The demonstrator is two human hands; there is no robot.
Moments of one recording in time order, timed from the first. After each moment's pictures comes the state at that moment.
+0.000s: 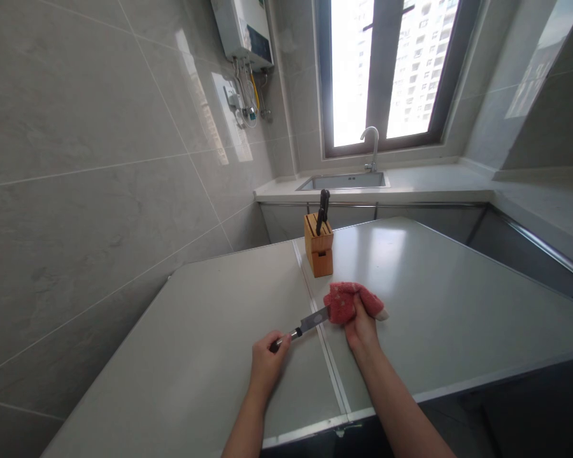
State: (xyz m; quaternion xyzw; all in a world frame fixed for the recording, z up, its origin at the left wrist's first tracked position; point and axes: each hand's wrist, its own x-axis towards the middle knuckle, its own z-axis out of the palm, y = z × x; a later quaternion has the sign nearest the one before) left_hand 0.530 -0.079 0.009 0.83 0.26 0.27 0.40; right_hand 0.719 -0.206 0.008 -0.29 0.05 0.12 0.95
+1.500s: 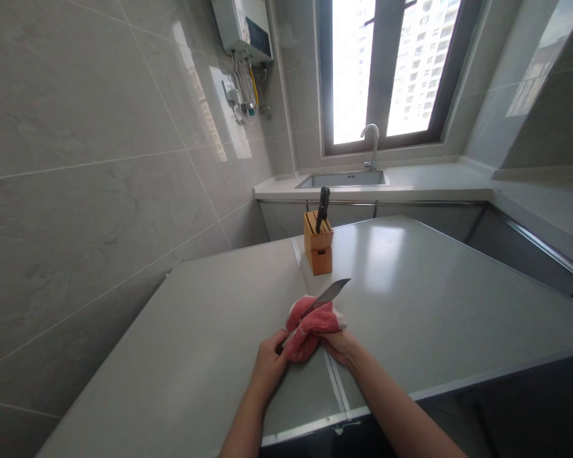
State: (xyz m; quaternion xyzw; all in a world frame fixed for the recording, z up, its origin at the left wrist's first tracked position) left_hand 0.531 -0.088 0.023 0.85 0.14 0.22 0.46; right_hand 0.664 -0.209 0.038 -0.40 -0.24 0.38 0.80
